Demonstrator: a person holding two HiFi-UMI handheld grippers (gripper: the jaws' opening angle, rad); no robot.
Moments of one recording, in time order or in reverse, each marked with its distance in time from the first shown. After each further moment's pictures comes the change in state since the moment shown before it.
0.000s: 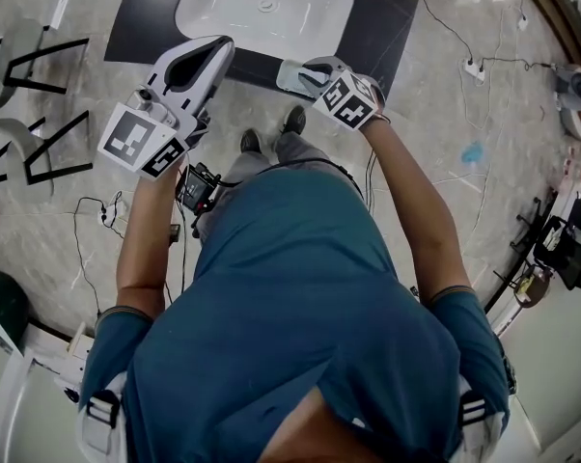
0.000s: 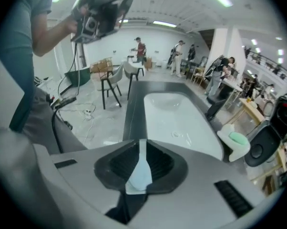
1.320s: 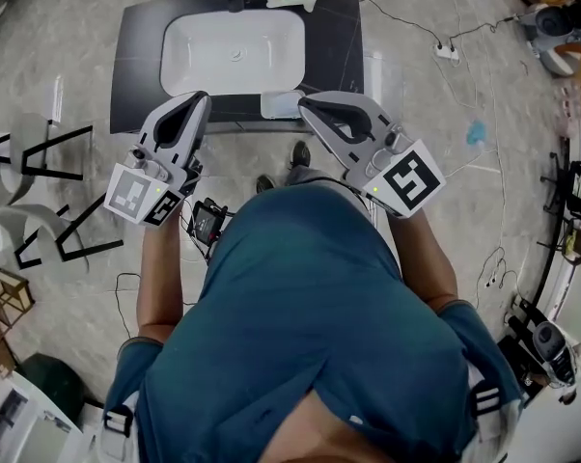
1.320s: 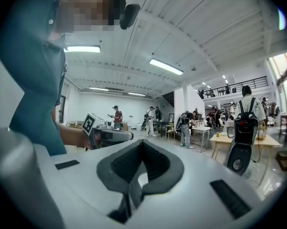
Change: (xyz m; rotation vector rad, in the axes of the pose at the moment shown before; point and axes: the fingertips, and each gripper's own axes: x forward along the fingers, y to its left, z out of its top) left arm -0.020 -0.055 0.043 0.087 -0.026 -0.147; right arm -0.300 0.053 0.179 0.232 -0.845 -0.332
